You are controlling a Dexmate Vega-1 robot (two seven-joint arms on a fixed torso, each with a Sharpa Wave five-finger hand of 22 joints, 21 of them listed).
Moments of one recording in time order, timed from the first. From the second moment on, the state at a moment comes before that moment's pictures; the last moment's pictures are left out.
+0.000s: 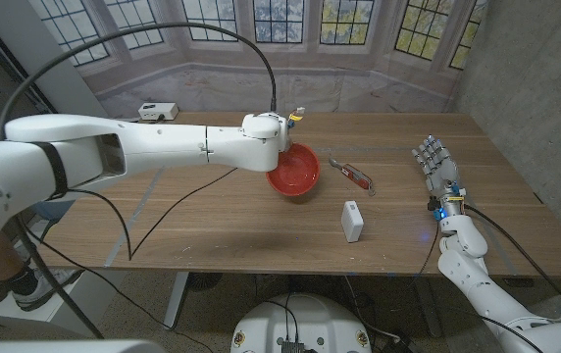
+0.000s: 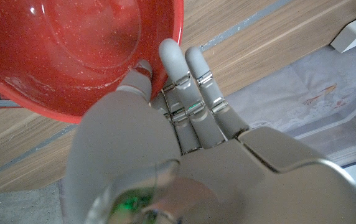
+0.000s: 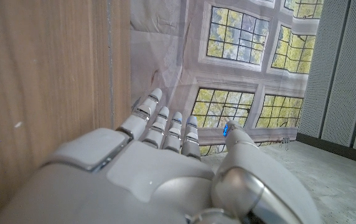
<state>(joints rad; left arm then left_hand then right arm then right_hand) -0.20 0.57 1.62 -1.89 0.15 1.26 -0.12 1.25 0.11 0.30 -0.16 0.18 1.06 0.04 0.25 0.27 1.07 -0.08 0.35 0.76 1.18 -0.22 0.98 0.54 0.73 -0.10 1.12 0.21 -0.91 -0.35 -0.14 -0.88 0.94 0.66 0.40 0.35 0.17 0.38 -0.06 0.18 0.21 -0.06 0.20 0.19 0.17 -0.05 0.20 0.20 0.13 -0.04 0.23 0.22 0.37 -0.04 0.19 0.17</state>
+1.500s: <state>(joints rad) -0.04 0.60 1.59 -1.89 0.63 1.12 -0.19 1.24 0.11 0.29 -0.15 0.18 1.09 0.03 0.23 0.28 1.08 -0.08 0.32 0.79 1.19 -0.22 0.98 0.54 0.72 -0.11 1.16 0.19 -0.90 -0.34 -0.11 -0.88 0.98 0.68 0.44 0.35 0.17 0.38 -0.06 0.18 0.21 -0.05 0.20 0.19 0.17 -0.04 0.20 0.20 0.13 -0.04 0.23 0.22 0.37 -0.04 0.19 0.17</state>
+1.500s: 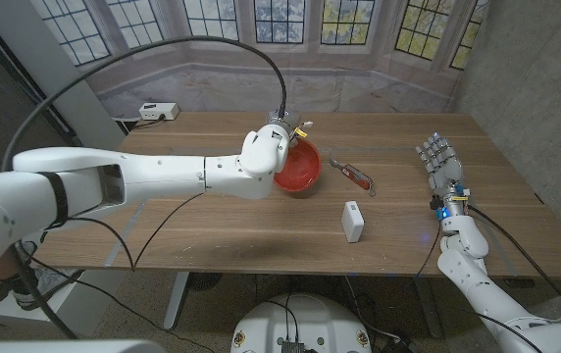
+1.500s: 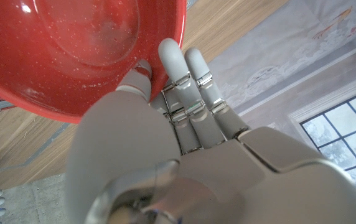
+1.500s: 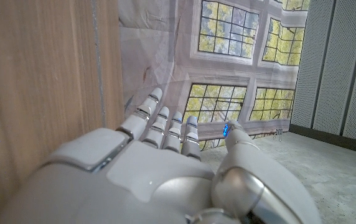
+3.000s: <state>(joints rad) 0.39 0.52 1.14 -1.76 1.37 0.68 -0.31 1.24 0.11 0.29 -0.16 0.19 1.10 0.02 0.22 0.29 1.10 -0.09 0.31 0.80 1.20 -0.23 0.98 0.54 0.72 -0.12 1.19 0.18 -0.82 -0.23 -0.04 -0.82 1.06 0.72 0.59 0.35 0.17 0.38 -0.06 0.18 0.21 -0.05 0.20 0.19 0.18 -0.05 0.20 0.20 0.13 -0.04 0.23 0.22 0.37 -0.04 0.19 0.17</state>
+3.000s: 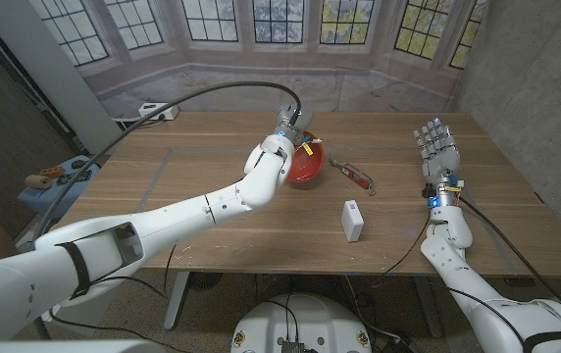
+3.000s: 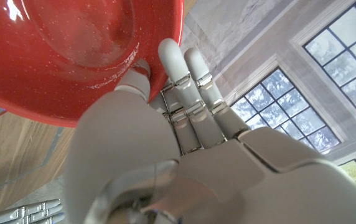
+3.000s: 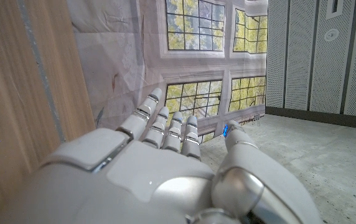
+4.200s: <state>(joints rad) 0.45 0.49 0.99 -1.70 1.51 0.46 -0.16 1.23 0.10 0.29 -0.16 0.19 1.11 0.02 0.21 0.29 1.12 -0.10 0.29 0.81 1.20 -0.23 0.98 0.54 0.72 -0.12 1.19 0.18 -0.83 -0.33 -0.11 -0.80 0.97 0.60 0.50 0.35 0.17 0.38 -0.06 0.18 0.21 -0.05 0.20 0.19 0.18 -0.05 0.20 0.20 0.13 -0.04 0.23 0.22 0.37 -0.04 0.19 0.17</state>
